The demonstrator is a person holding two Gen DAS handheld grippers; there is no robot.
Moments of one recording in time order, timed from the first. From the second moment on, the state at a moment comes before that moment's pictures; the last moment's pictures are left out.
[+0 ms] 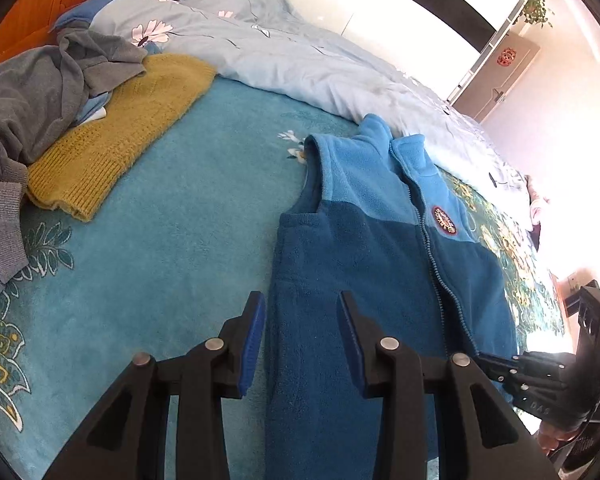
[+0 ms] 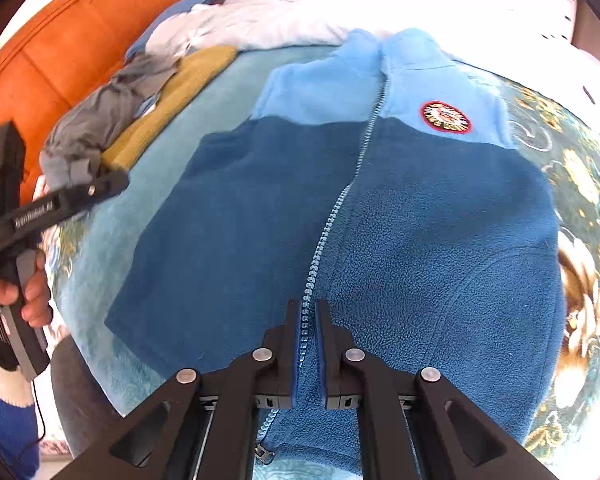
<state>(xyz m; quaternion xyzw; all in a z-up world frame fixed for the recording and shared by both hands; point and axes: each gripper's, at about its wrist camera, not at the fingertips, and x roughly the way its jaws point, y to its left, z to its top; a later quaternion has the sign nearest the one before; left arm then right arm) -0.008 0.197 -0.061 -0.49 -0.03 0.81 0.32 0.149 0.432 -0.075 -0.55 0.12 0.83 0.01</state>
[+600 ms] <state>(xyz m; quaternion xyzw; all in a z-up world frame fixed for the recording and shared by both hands) -0.047 0.270 -0.038 -0.48 0.08 0.79 0.37 0.153 0.484 -0.052 -0.49 0.16 0.86 -0.01</state>
